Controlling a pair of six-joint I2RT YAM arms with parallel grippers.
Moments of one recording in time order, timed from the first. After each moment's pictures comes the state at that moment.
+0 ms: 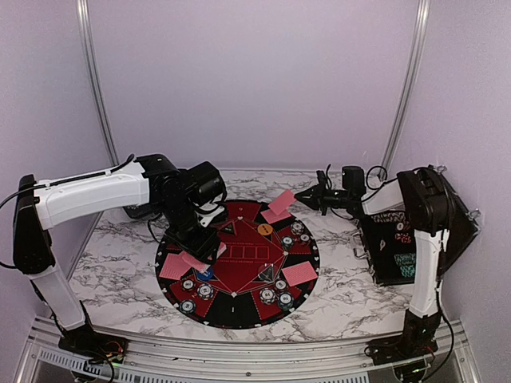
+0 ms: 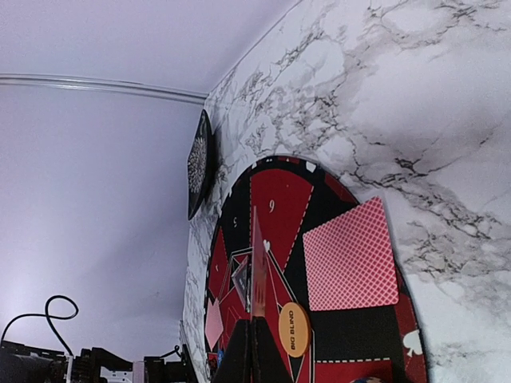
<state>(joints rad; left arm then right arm) -0.91 1.72 1.52 -1.17 0.03 -0.29 0.23 2.15 1.23 0.51 -0.88 0.98</state>
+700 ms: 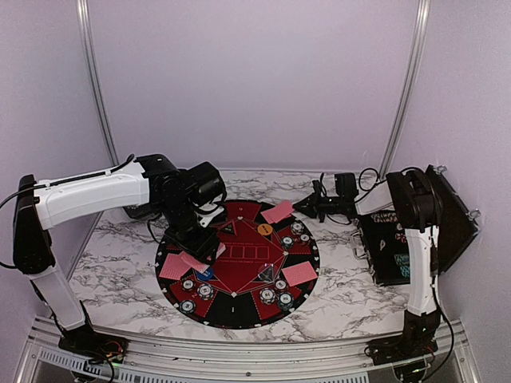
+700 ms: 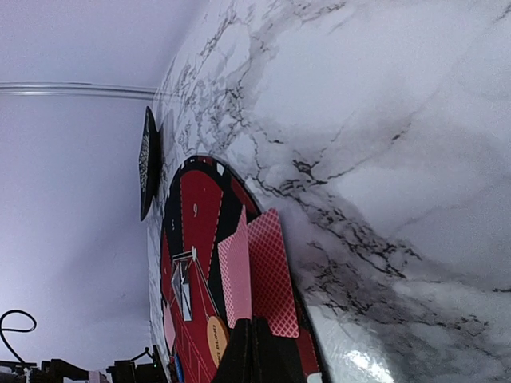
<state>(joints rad) -0.91 1.72 1.52 -1.18 0.03 -0.29 0.22 2.29 1.36 0.35 -0.85 0.86</state>
